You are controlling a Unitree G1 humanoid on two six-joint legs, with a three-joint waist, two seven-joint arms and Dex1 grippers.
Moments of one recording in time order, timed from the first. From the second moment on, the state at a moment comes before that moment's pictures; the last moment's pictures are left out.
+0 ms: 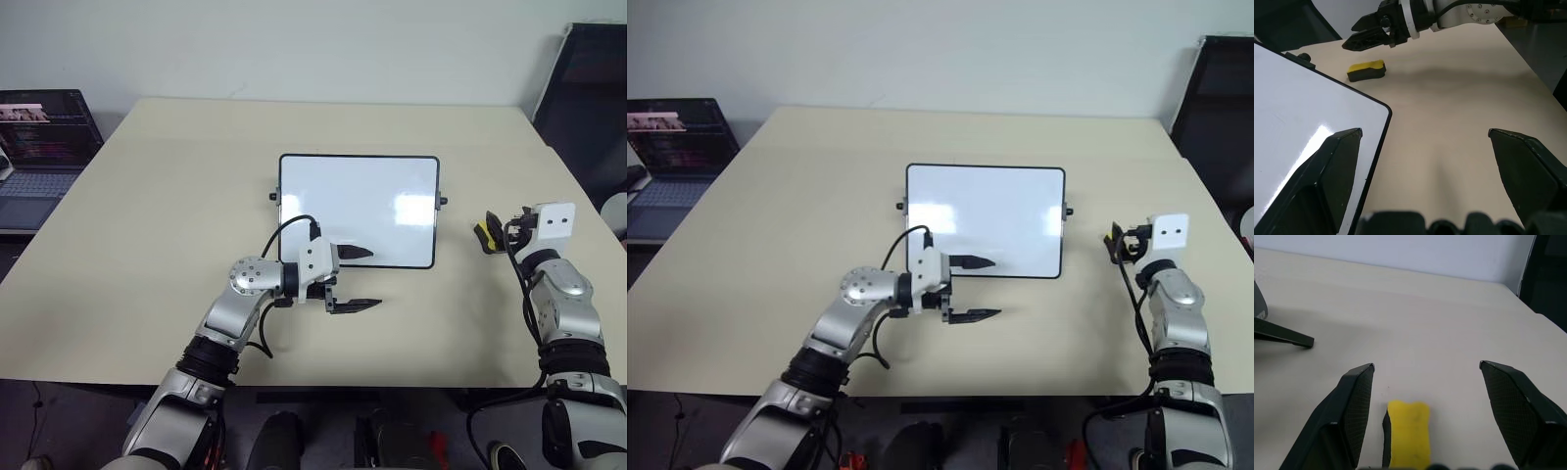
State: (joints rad) left arm -0.52 0.34 -0.28 0.18 -0.18 -0.05 -1.10; right arm -0.49 -0.48 -0.27 0.50 0.18 0.00 0.32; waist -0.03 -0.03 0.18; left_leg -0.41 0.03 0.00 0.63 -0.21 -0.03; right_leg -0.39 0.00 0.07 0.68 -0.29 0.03
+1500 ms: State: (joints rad) left arm -0.22 0.43 0.02 -0.17 -0.25 0.26 -0.70; right arm -0.25 -0.45 -0.33 -0.21 0.26 0.55 0.17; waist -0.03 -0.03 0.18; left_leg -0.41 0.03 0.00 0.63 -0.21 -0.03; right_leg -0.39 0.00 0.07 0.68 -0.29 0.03
